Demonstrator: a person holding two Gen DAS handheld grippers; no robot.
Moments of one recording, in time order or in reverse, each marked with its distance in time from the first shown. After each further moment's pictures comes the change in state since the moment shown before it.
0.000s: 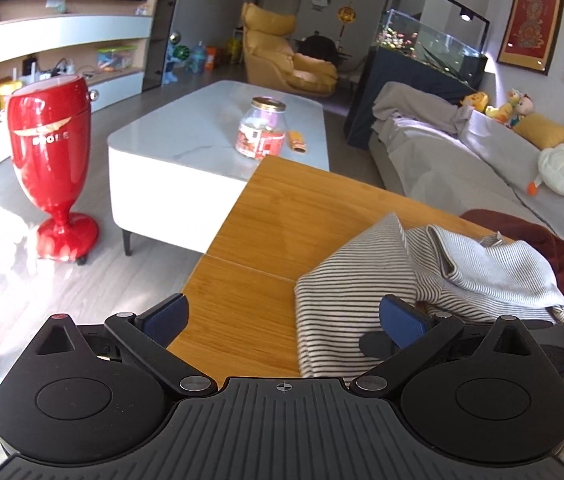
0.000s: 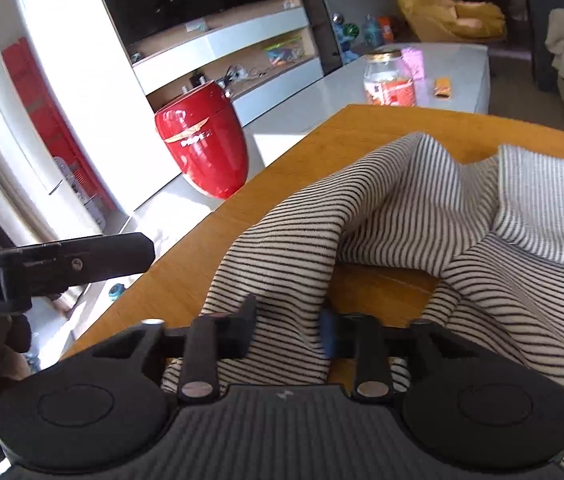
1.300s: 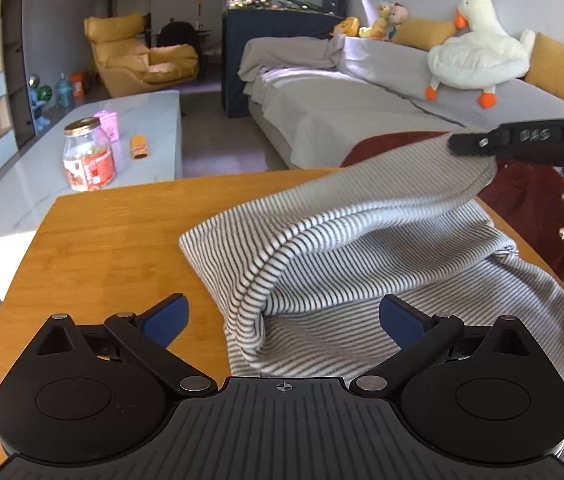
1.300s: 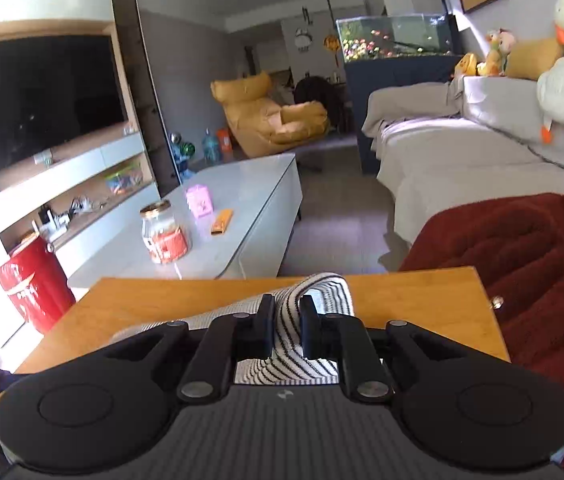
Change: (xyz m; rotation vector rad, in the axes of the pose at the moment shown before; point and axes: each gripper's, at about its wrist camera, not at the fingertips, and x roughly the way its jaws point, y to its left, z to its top) left arm 0.112 -0.173 0.008 0.396 0.084 -0.177; right arm -0.170 -0.189 0.022 0.172 -0.408 -0.486
